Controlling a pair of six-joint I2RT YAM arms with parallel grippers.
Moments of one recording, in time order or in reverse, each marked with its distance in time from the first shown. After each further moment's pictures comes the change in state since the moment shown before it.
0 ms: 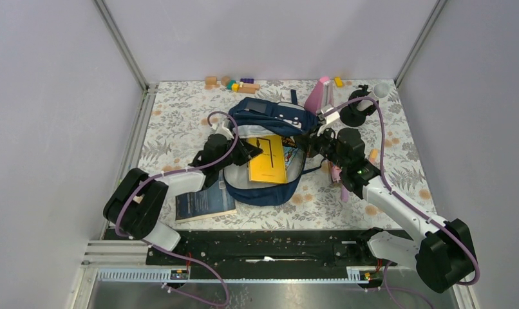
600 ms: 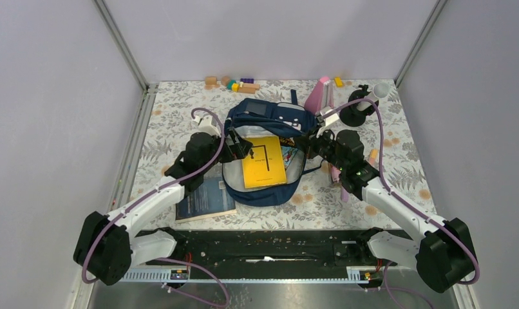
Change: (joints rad) left arm 0.008 -0.363 0.039 -0.404 -0.199 0.344; right arm 0.007 0.000 -0.021 0.024 0.018 -0.007
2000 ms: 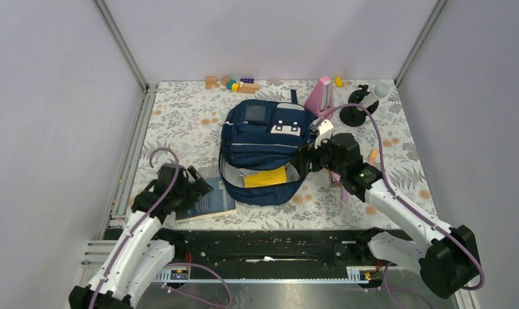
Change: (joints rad) left arm 0.171 -0.496 -0.166 -0.956 -0.051 -0.287; right arm 0.016 -0.024 0.019 -0.338 0.027 -0.066
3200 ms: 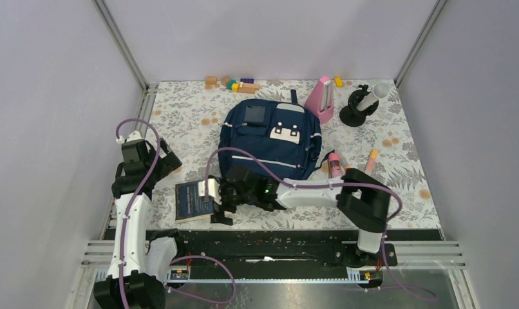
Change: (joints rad) left arm 0.544 0.185 0.270 0.144 0.042 0.526; right arm 0.685 0.696 0.406 0.254 -0.231 -0.409
